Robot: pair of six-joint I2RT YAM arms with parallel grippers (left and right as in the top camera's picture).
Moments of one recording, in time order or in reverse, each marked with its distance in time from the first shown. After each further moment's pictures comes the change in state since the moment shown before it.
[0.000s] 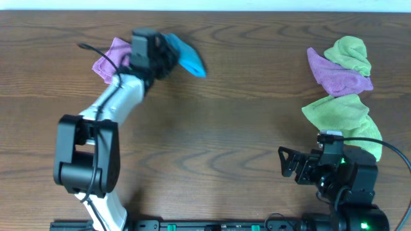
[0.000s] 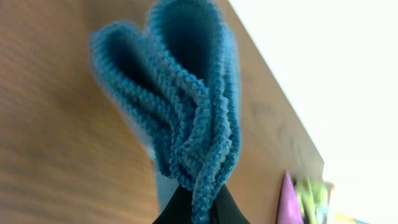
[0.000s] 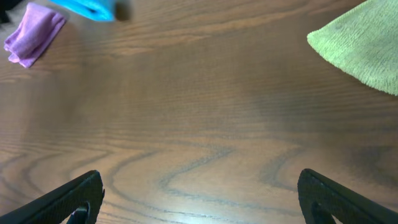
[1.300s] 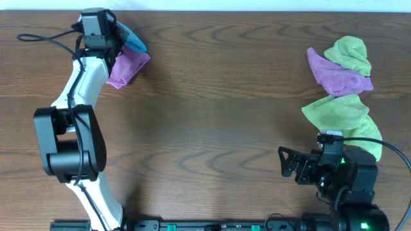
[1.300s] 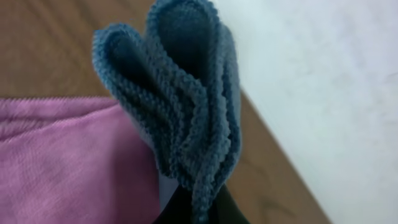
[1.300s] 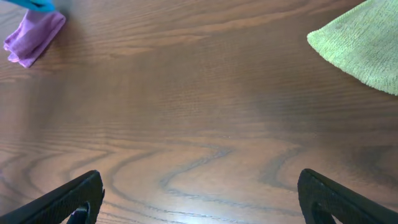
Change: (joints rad) left arm 0.231 0.113 0.186 -0.085 -0.253 0.097; right arm 0.000 0.000 0.000 0.000 0.000 0.000
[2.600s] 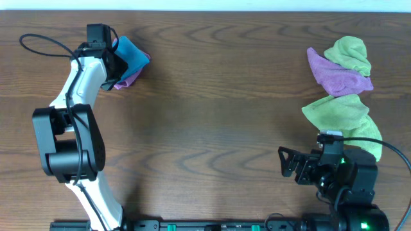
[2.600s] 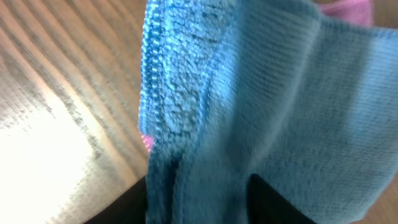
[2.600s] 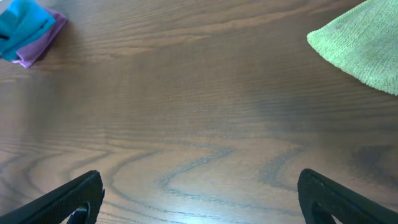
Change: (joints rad) left arm 0.014 0.001 0.002 -0.496 -0.133 0.055; right arm 0.000 0.000 0.000 0.000 0.000 0.000
